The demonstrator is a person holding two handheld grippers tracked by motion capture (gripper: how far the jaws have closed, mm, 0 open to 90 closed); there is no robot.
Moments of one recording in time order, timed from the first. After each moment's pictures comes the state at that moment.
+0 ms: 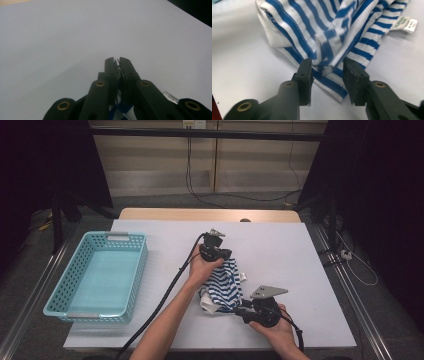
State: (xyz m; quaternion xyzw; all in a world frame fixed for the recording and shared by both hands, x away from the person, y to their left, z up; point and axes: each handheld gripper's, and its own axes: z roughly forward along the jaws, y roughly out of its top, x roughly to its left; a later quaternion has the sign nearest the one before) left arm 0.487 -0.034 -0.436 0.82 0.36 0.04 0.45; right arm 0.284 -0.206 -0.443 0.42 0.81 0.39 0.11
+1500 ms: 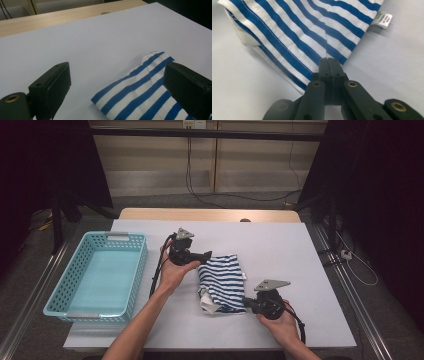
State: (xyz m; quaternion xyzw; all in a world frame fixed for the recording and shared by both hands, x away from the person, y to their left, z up) left arm 0.462 0.058 -0.412 0.80 0.37 0.14 0.45; right arm 0.301 -0.221 -0.443 0.45 0.81 0.36 0.11
